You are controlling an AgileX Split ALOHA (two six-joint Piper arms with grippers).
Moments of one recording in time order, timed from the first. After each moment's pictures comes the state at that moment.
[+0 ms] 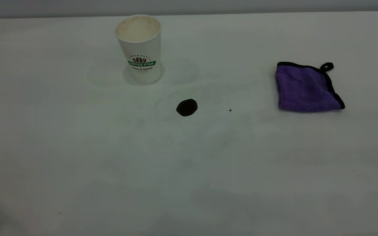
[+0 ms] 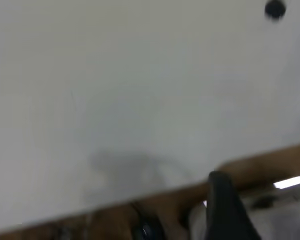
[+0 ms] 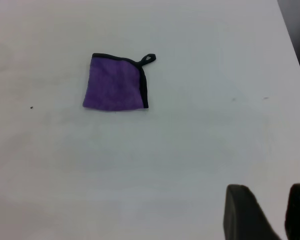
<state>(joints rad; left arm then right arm) -0.19 0.77 -0.91 -0.02 1.17 0.02 -0.07 -0.02 -0.47 0.03 1.14 -0.03</state>
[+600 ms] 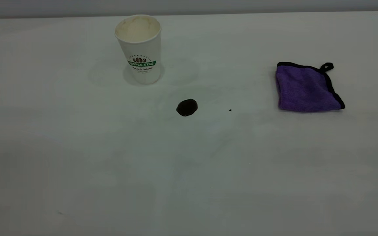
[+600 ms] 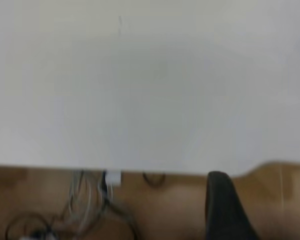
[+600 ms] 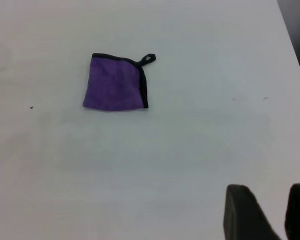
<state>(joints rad) 0.06 0.20 -0.50 0.01 1.11 0.00 -0.07 -0.02 -0.47 0.03 1.14 -0.03</state>
